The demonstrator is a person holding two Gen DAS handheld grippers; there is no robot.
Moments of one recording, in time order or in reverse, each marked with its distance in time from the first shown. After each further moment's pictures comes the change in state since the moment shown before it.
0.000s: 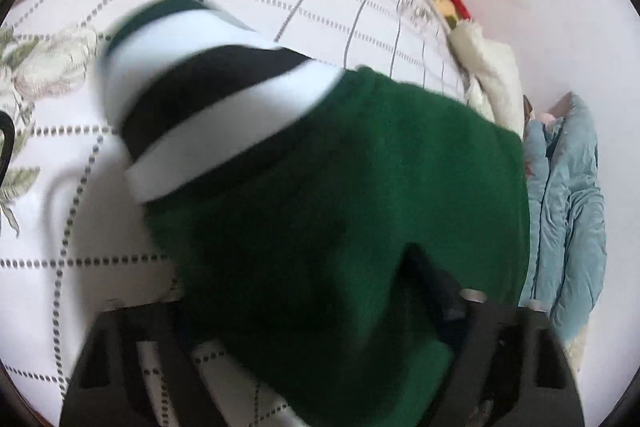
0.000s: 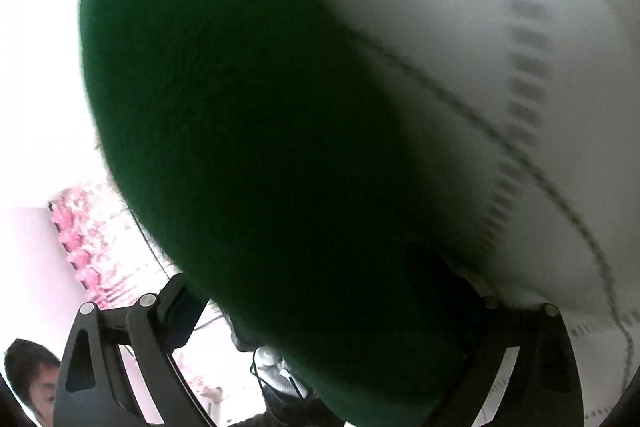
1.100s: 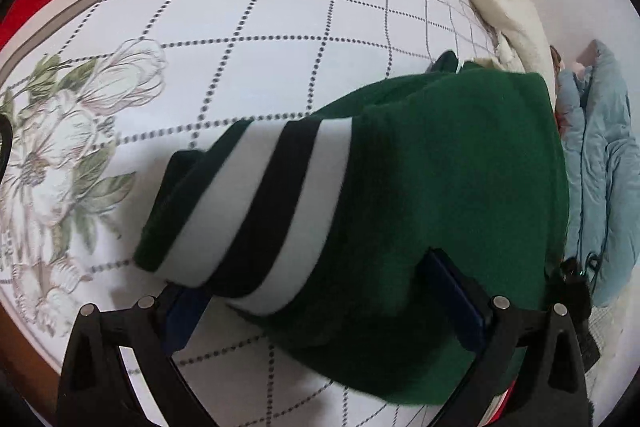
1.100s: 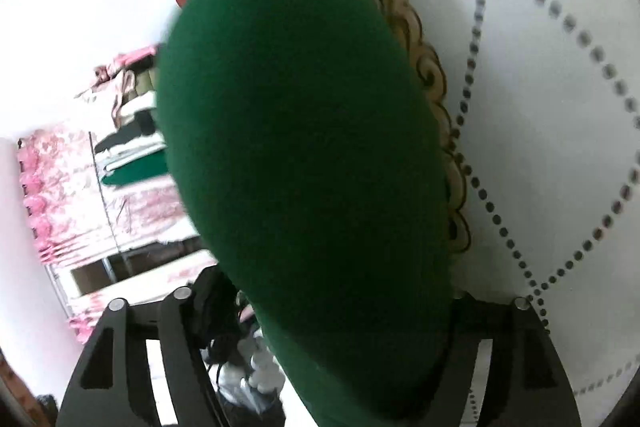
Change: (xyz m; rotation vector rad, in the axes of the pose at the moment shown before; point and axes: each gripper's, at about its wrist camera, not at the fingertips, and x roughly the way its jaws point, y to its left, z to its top) left arm -0.019 0.016 0.002 0.117 0.132 0.180; right arm -0.040 -0.008 0.017 -0.184 0.039 -0.095
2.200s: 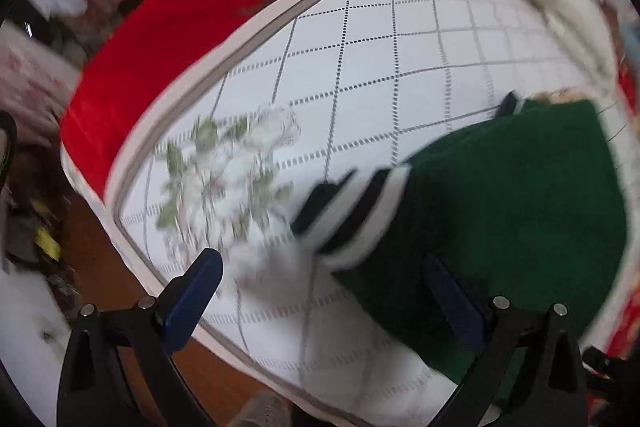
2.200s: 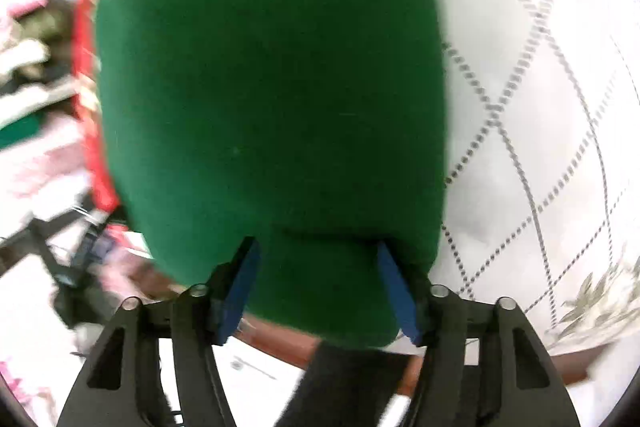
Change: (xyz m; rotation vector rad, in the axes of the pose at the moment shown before) left arm -0.079 -0.016 -0.009 0.091 -0.026 0.415; right arm -0.083 0.039 -0.126 -0.004 -0.073 -0.543
